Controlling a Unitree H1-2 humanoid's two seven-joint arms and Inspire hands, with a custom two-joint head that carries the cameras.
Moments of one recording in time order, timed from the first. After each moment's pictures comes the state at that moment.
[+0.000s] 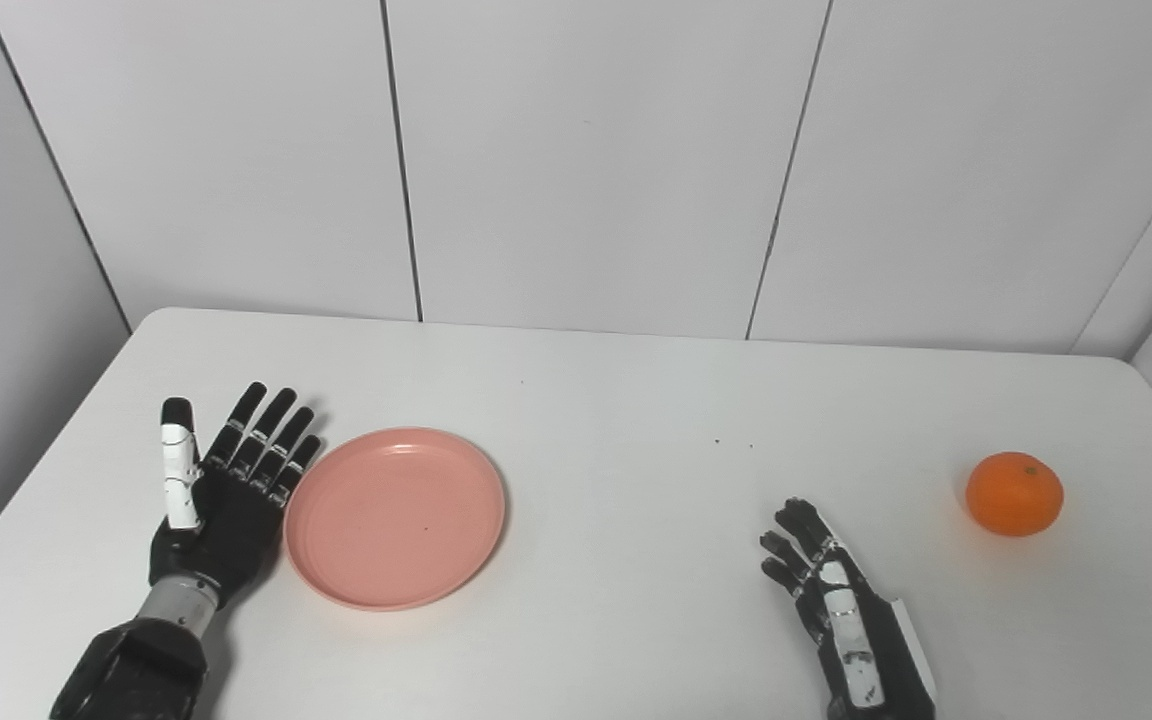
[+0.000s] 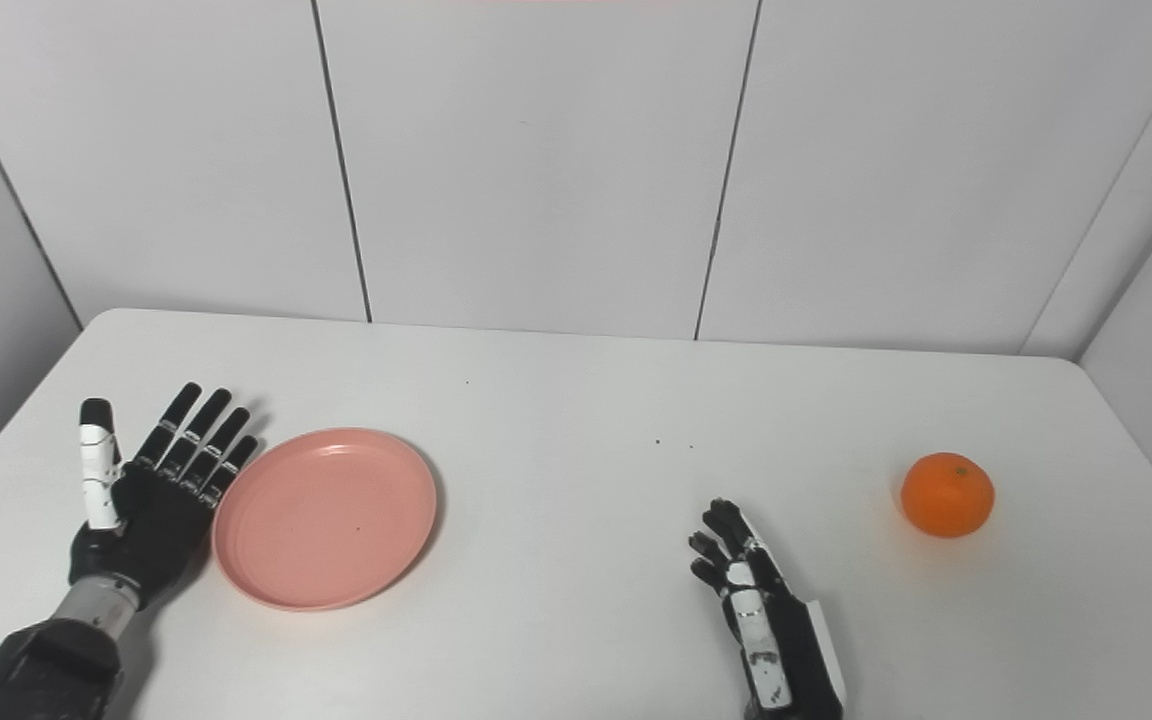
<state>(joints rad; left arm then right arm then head) -0.23 0.14 0.42 0.10 -0.81 0.39 -0.18 0.12 0.04 0.06 -0.14 0.11 -0.05 0.10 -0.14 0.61</state>
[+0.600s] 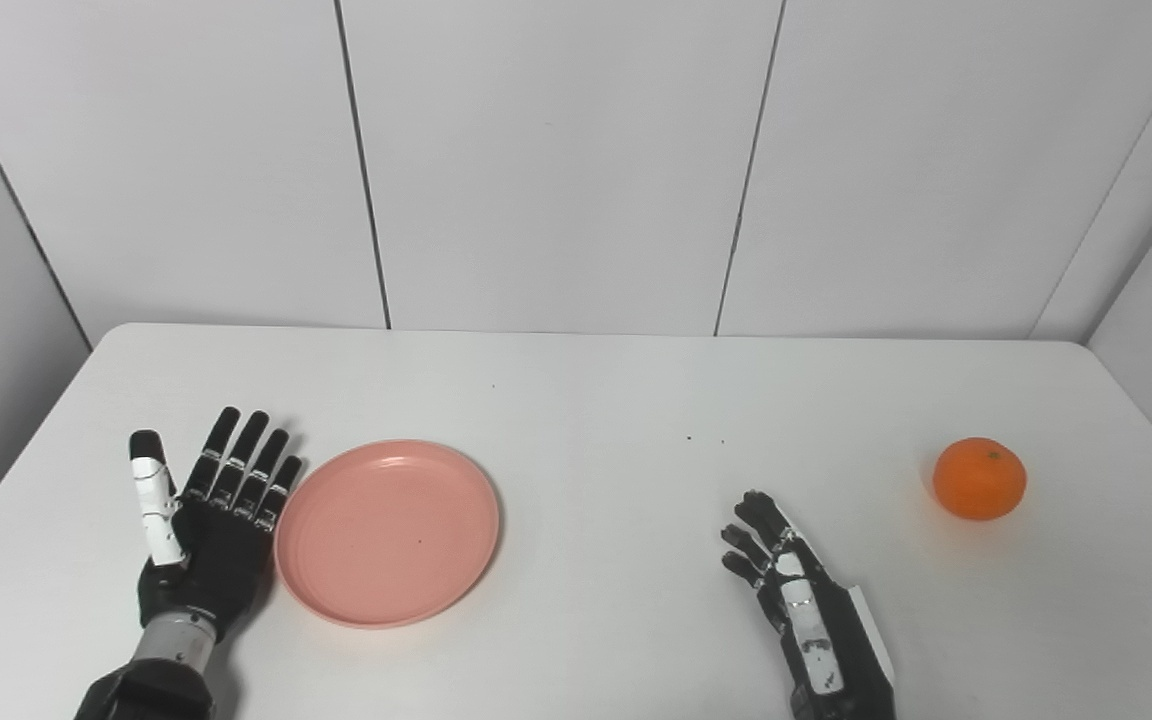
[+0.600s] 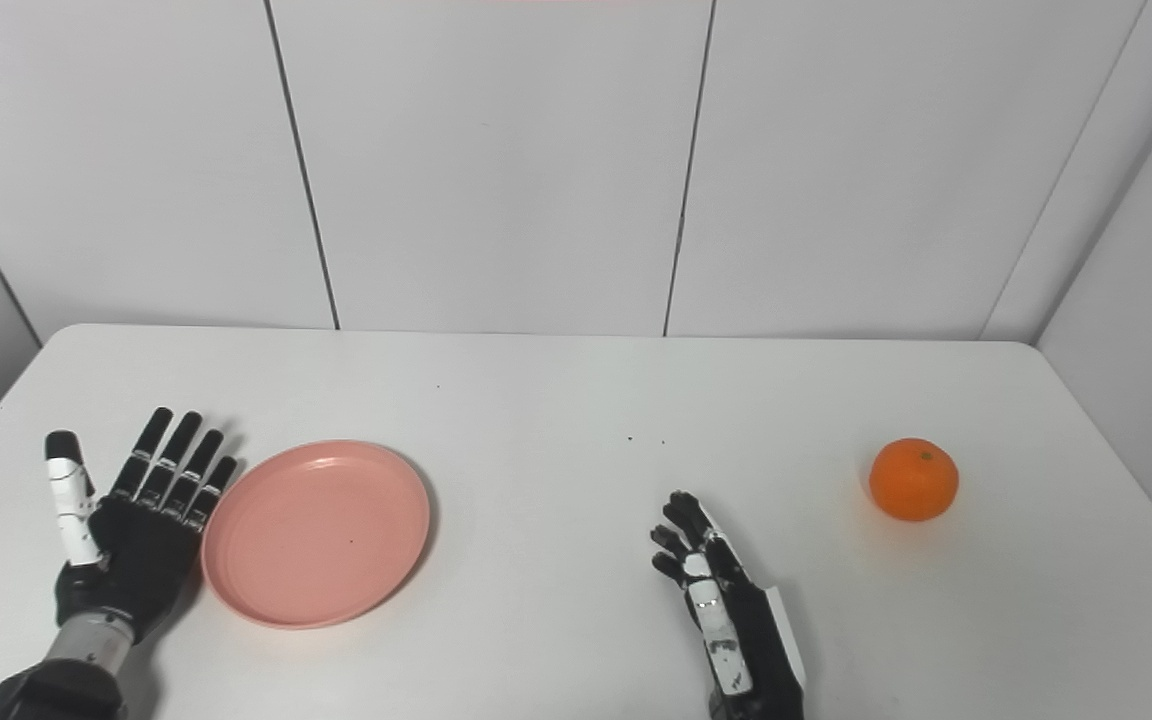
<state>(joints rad) -0.18 0.06 0.39 0.01 -0.84 0.40 -0.09 0.11 0.06 0.06 -0.13 0.10 -0.05 0.09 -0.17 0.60</state>
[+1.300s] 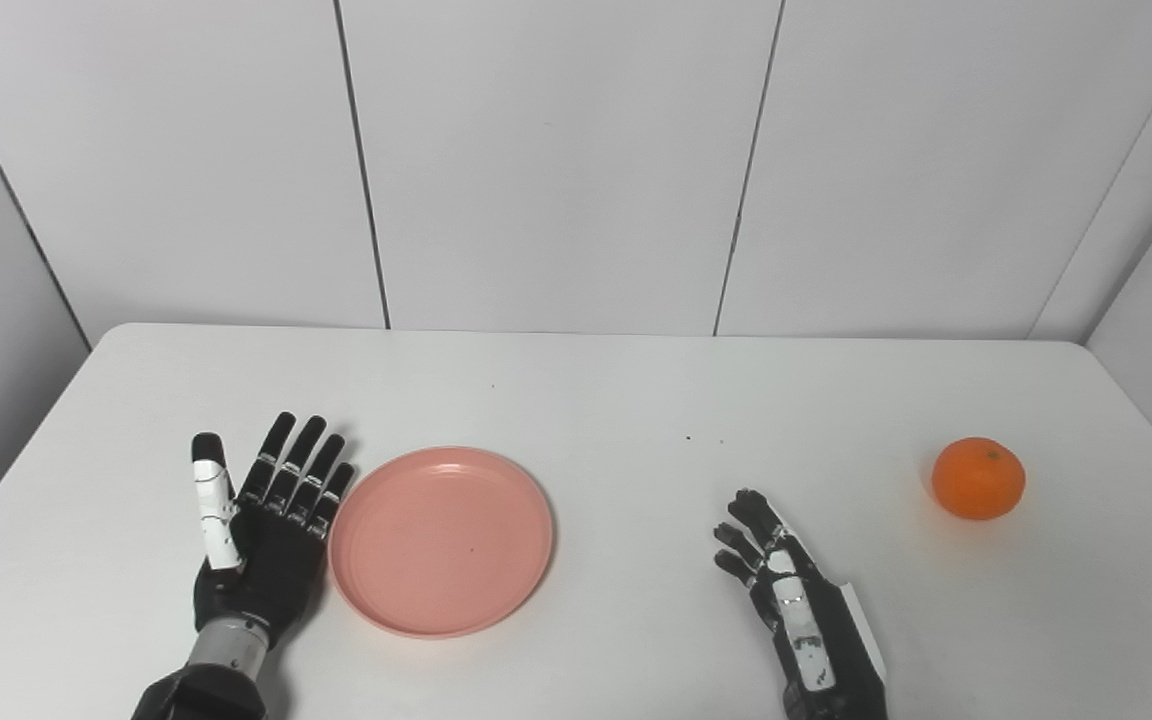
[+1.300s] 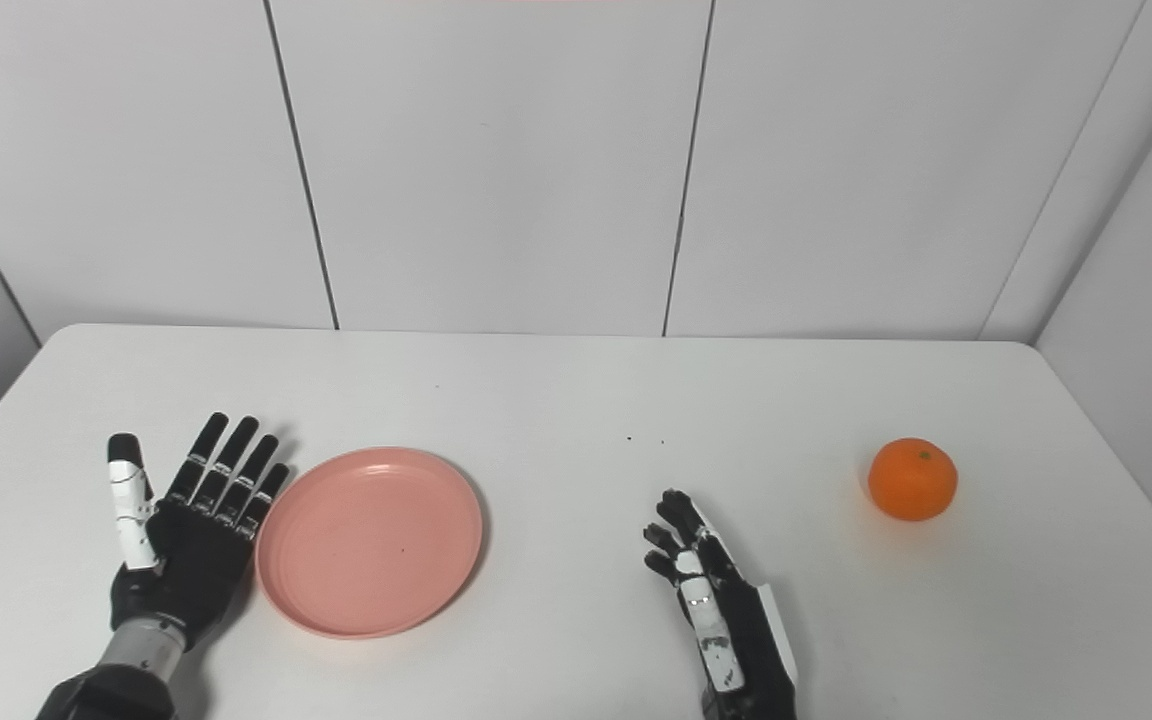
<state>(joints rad) -0.16 -0.01 0.31 -0.05 -0.80 0.39 -0.05 0.11 0.06 0.07 -0.13 0.09 -0.04 0.09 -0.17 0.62</state>
